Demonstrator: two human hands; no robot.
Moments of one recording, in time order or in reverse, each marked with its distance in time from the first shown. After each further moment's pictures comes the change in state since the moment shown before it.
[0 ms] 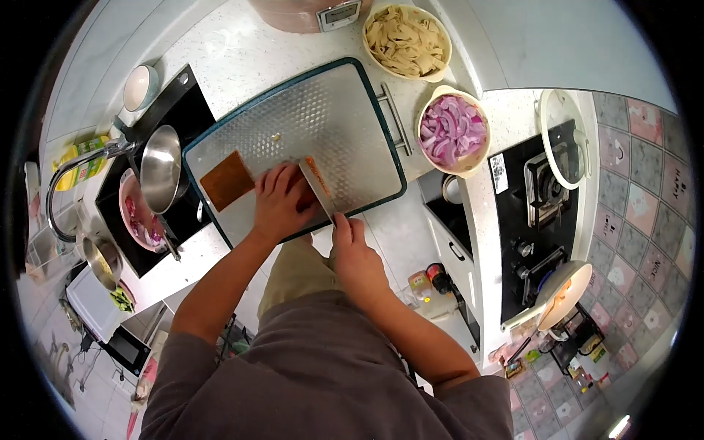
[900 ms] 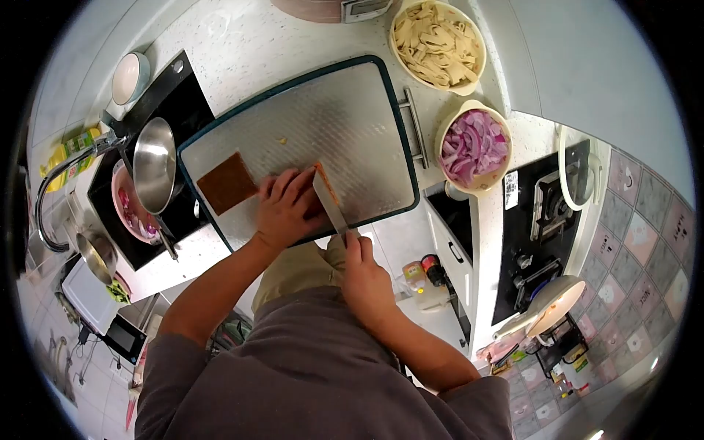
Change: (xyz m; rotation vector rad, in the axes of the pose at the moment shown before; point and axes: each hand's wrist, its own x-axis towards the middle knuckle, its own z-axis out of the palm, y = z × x) left_hand 0.002 -0.009 0.001 0.040 -0.060 0.016; right_hand 0.005 -0.005 -0.006 -0.084 -0.168 0.097
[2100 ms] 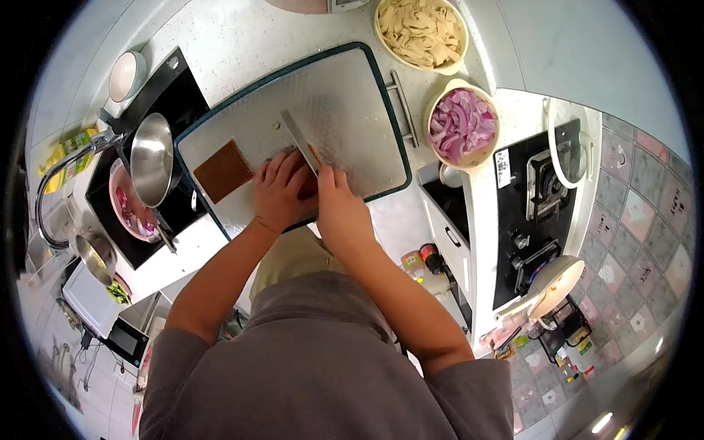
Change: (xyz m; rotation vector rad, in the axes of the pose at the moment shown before) left_hand 0.004 0.000 0.002 -0.023 0.098 -0.027; right_hand 0.070 -0.027 -0.010 0.030 0.101 -0.060
